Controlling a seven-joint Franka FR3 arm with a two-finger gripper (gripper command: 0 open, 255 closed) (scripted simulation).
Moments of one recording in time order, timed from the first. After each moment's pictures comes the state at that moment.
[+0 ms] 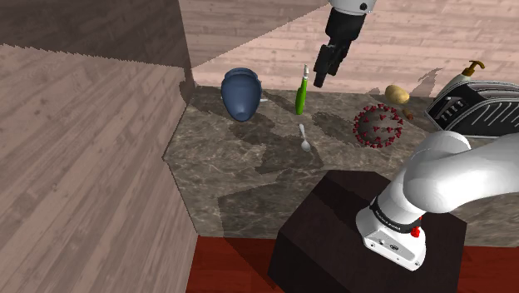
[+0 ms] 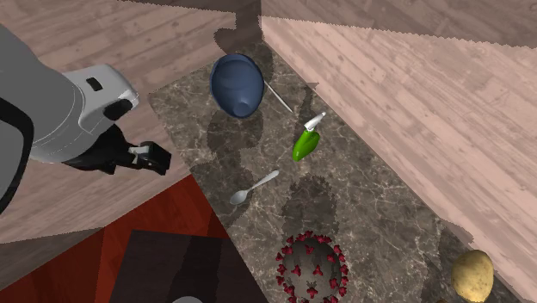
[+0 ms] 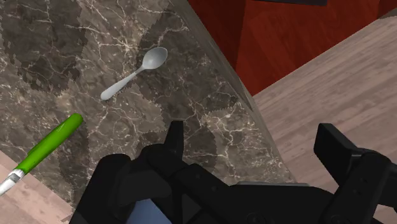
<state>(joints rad) -0.01 -0.74 0.03 -2.31 0.04 1.62 -0.07</state>
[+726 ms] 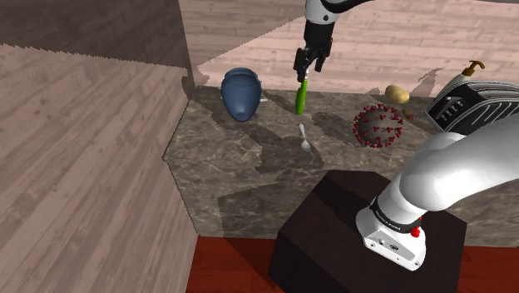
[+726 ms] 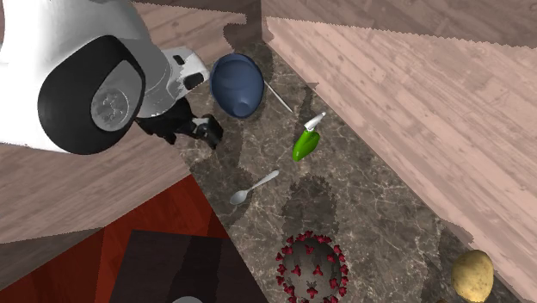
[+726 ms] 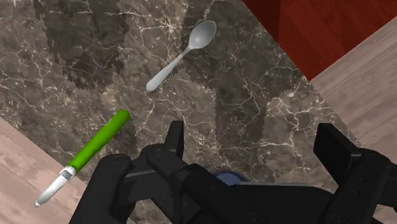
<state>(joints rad) -0.10 -0.46 0.01 -2.21 -0.07 1.77 -0.01</state>
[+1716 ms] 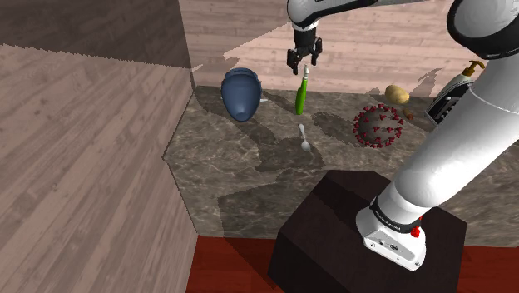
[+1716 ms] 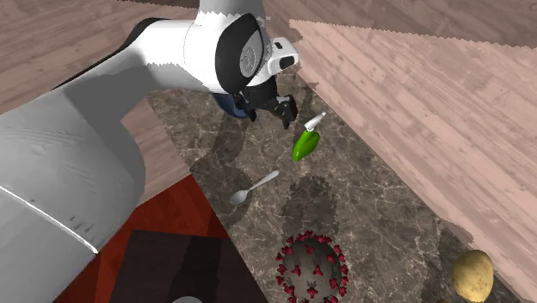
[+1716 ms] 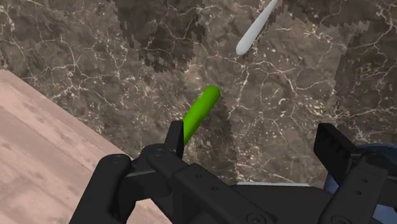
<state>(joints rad) -0.22 0.02 -0.07 -1.88 -0.23 1.86 0.09</state>
